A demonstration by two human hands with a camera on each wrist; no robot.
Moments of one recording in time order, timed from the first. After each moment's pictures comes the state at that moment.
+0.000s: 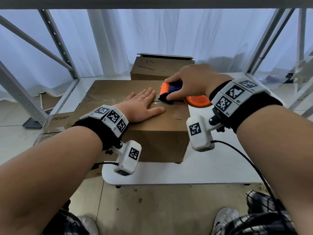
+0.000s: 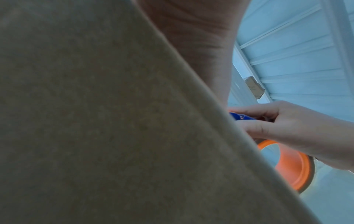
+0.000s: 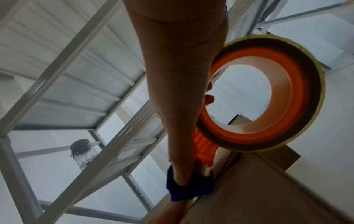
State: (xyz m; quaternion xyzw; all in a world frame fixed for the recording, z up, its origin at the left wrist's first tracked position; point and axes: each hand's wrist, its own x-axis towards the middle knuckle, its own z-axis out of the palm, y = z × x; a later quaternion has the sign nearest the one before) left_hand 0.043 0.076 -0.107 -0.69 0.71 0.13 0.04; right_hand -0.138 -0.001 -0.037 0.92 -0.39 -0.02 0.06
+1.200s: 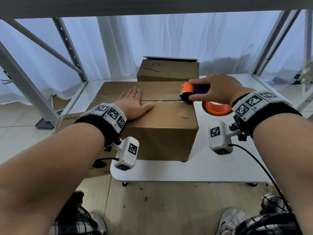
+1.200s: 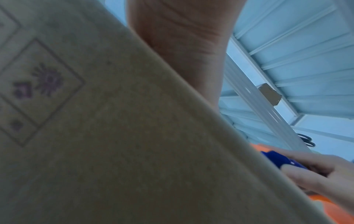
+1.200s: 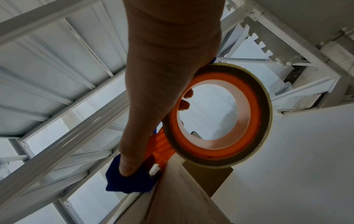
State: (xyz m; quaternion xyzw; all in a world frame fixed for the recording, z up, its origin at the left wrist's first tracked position) left_hand 0.069 0.088 -0.103 -0.77 0.62 0.12 0.04; right_hand -0.196 -0.017 -0.070 0.89 -0.44 0.08 -0.04
